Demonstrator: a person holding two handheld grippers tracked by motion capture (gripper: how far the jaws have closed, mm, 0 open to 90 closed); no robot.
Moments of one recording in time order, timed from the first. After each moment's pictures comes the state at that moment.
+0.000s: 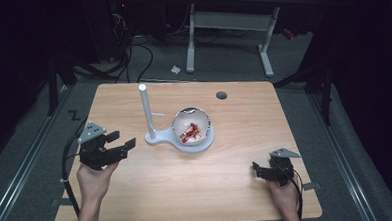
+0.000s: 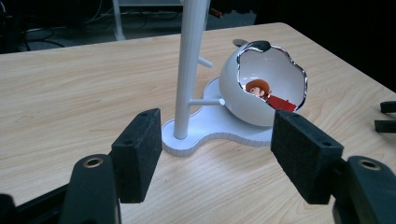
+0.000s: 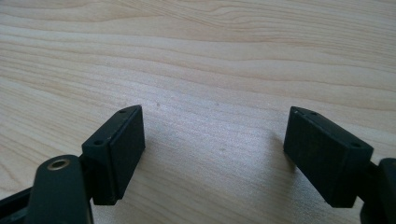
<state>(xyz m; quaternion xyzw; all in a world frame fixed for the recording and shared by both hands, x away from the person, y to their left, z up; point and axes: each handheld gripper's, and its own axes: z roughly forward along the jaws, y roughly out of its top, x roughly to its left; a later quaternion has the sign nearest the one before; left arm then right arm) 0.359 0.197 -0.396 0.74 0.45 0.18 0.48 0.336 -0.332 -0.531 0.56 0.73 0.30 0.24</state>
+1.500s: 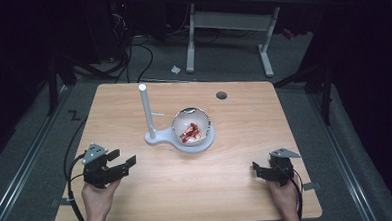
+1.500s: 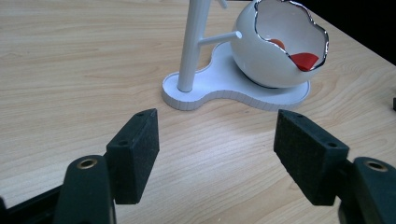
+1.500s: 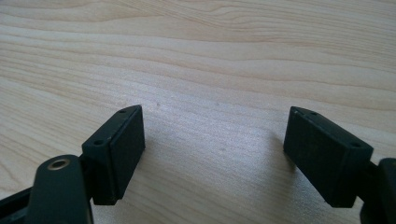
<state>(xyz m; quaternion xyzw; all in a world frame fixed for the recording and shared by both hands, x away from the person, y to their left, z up) 0.339 0.202 -0.456 0.73 0.48 0.16 0.47 0.336 -0.332 -0.531 0.56 0.73 0.30 0.24</state>
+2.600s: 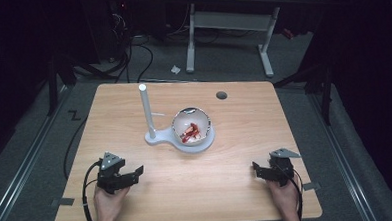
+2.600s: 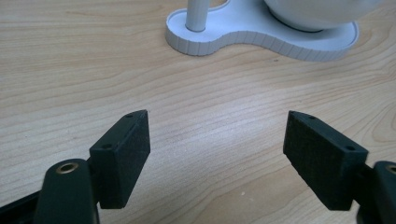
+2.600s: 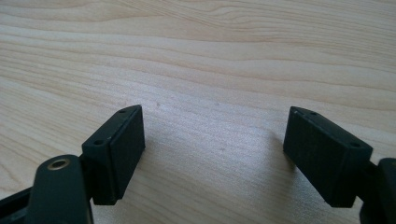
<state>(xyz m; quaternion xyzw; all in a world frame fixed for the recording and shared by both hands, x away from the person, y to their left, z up) 0.346 0.186 -0.511 0.75 0.49 0.16 0.41 0.336 -0.332 -0.531 0.56 0.73 0.30 0.24</state>
